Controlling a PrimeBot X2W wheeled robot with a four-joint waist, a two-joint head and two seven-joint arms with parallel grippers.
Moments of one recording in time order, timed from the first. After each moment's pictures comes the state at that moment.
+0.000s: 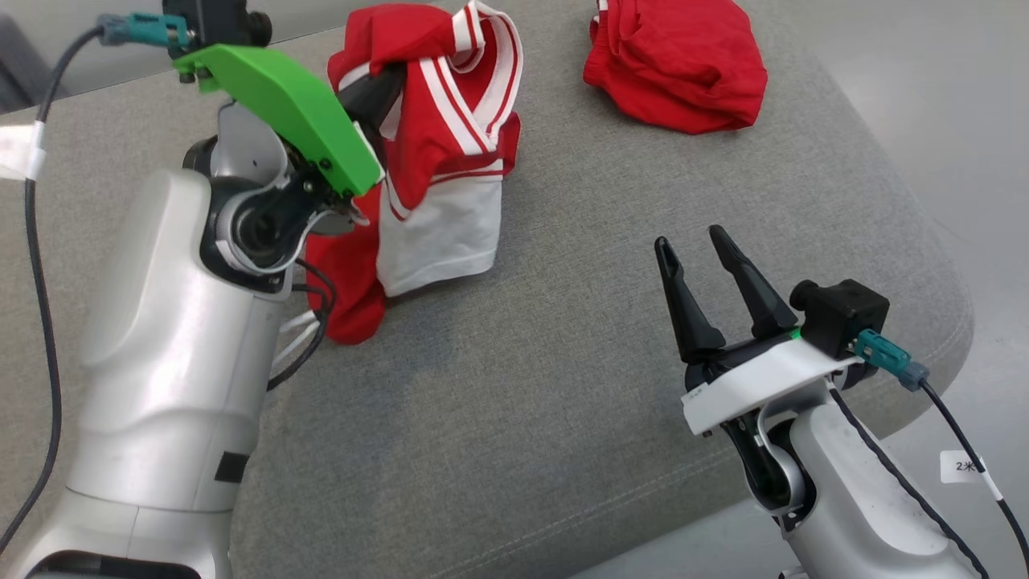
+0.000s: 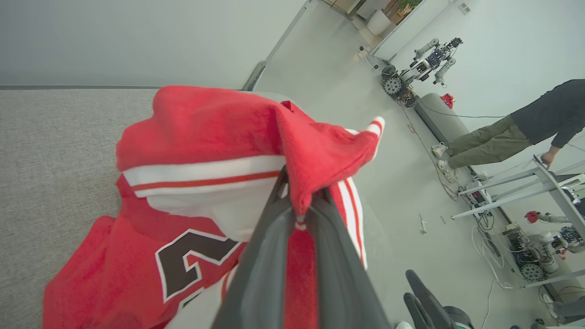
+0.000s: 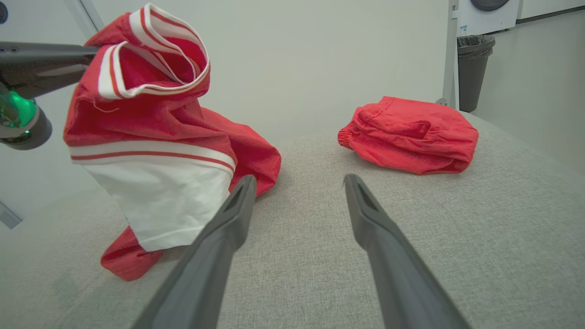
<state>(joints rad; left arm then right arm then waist) -0.82 0.02 -0.30 0.38 -0.94 -0.06 0.49 -0.24 -0.11 0.43 0.19 0.44 -0.01 -0.25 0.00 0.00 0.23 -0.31</state>
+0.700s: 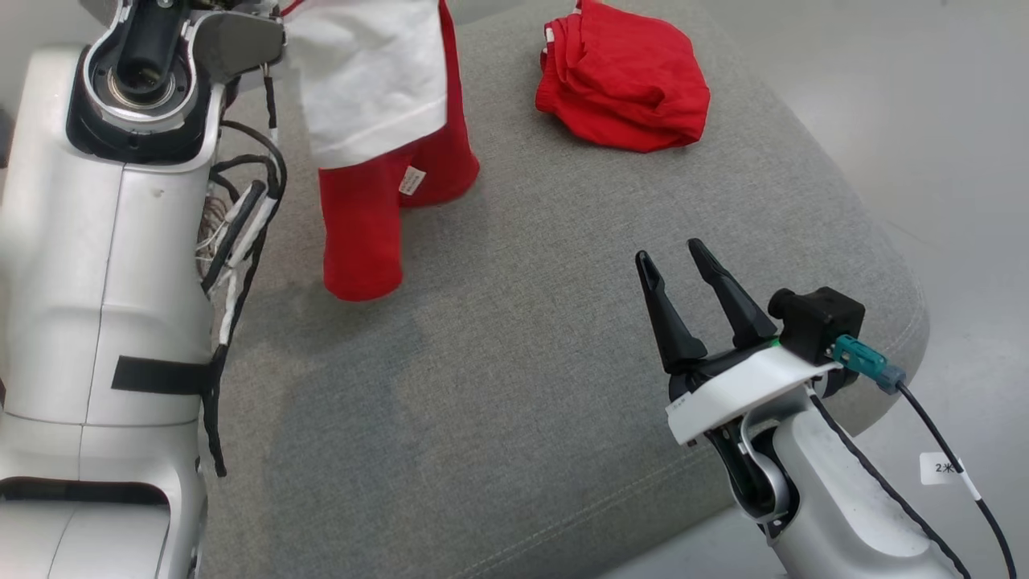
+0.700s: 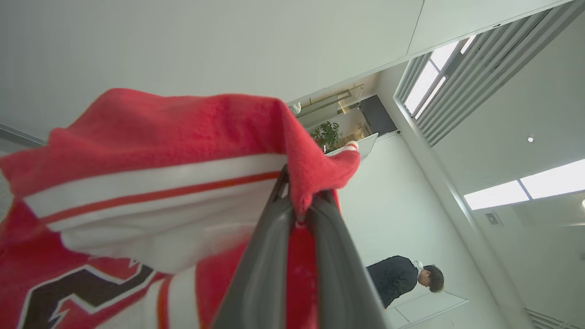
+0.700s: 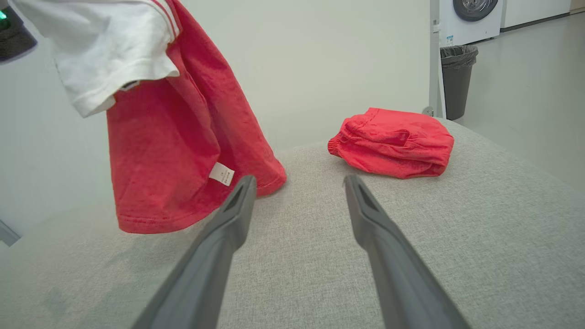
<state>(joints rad) -1.04 0.02 -0.21 0.41 -1.49 0.14 0.13 -0.25 -0.08 0.44 0.23 0.44 0.01 -0.25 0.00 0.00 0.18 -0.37</state>
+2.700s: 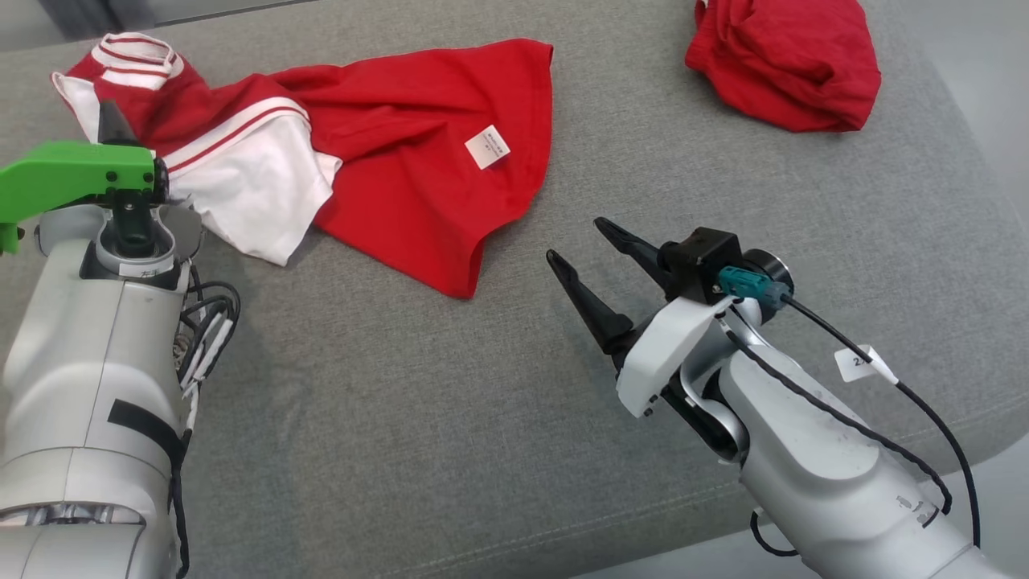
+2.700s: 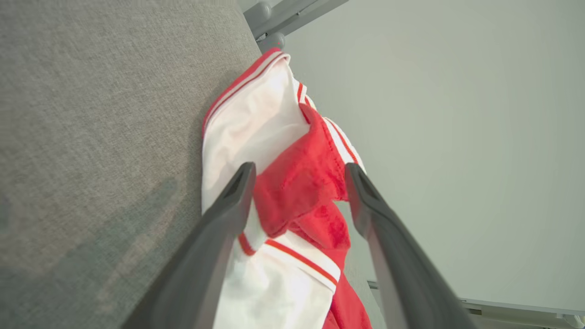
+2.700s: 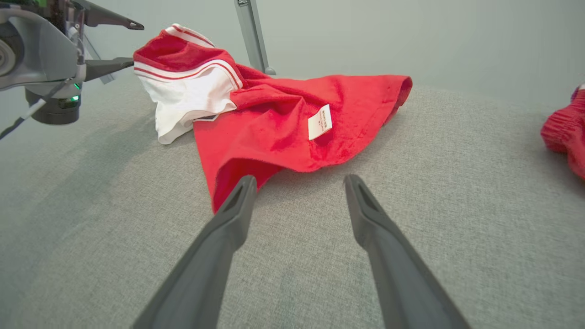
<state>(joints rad) -0.99 0.08 -0.16 1.10 -1.47 0.09 -0.26 -0.49 -0.09 0.63 0.43 0.34 0.11 -0.13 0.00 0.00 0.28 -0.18</state>
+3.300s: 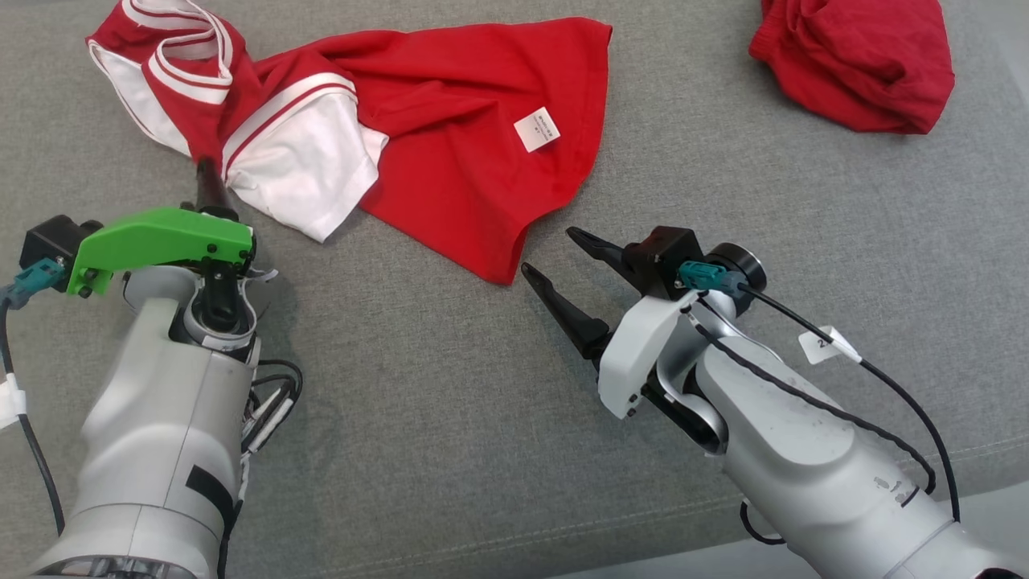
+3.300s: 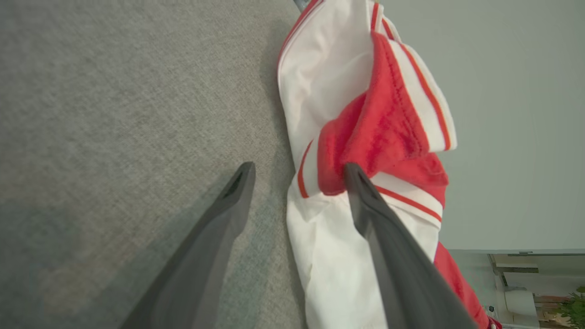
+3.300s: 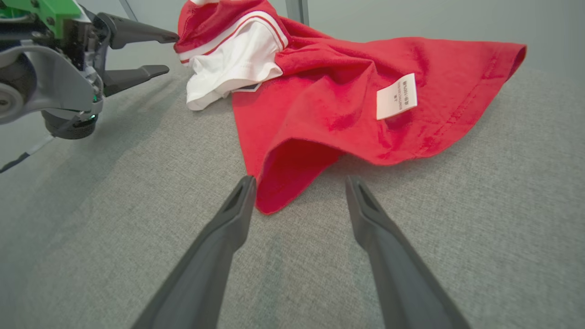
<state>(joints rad) -0.84 0.03 -0.24 1.03 -1.33 0.03 -0.26 -0.56 -0.08 0.72 0.52 0.35 0.12 -0.10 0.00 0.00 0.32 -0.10</state>
